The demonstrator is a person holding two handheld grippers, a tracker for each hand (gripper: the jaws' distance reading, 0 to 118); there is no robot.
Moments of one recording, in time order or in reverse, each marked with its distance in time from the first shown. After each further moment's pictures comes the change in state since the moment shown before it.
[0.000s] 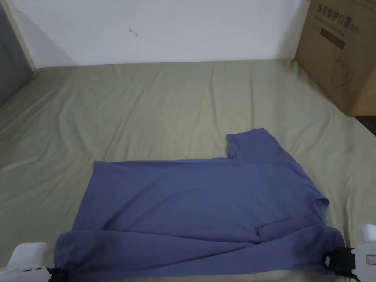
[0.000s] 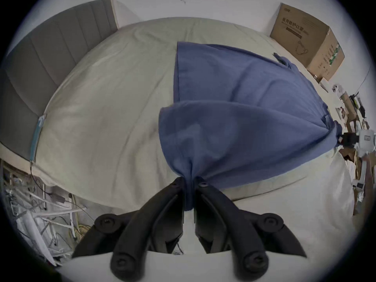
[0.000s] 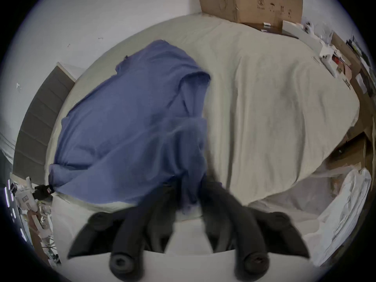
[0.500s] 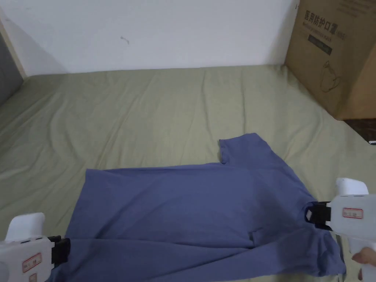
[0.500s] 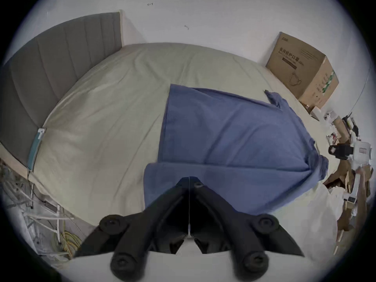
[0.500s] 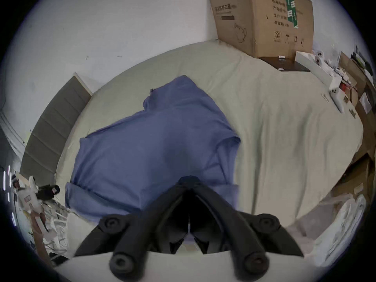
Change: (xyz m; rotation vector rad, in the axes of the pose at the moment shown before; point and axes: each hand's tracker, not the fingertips) left arm 0.026 0.060 0.022 0.189 -0.036 0.069; right arm -0.049 0.074 0.031 0.188 0.148 0.021
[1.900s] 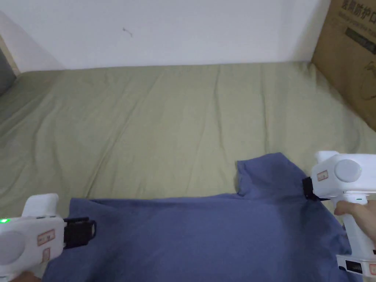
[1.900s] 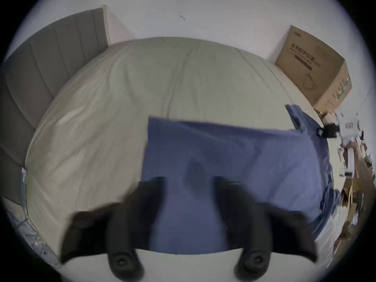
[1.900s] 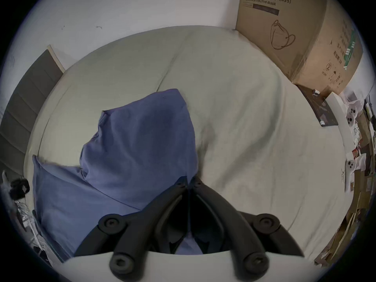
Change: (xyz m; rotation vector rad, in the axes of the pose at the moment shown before) left arm 0.009 0.133 -0.137 -0.054 0.020 0.008; right arm -0.018 0.176 -0.212 -0.168 -0.183 0.224
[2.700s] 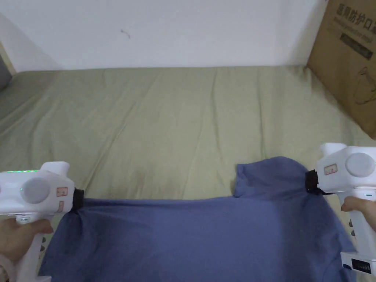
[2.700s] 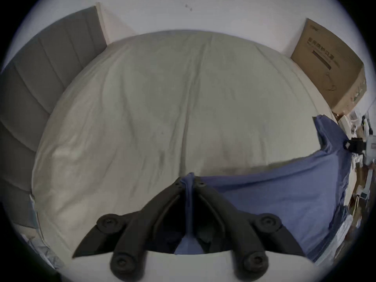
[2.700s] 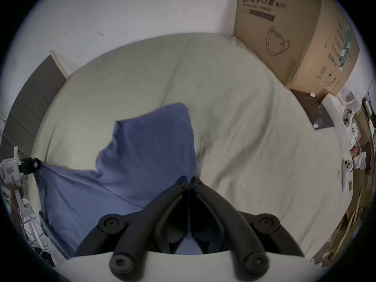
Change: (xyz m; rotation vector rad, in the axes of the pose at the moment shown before) left arm 0.000 0.061 -0.031 -0.051 0.069 -0.069; right arm 0.001 0.006 0.054 0.063 0.026 -0.007
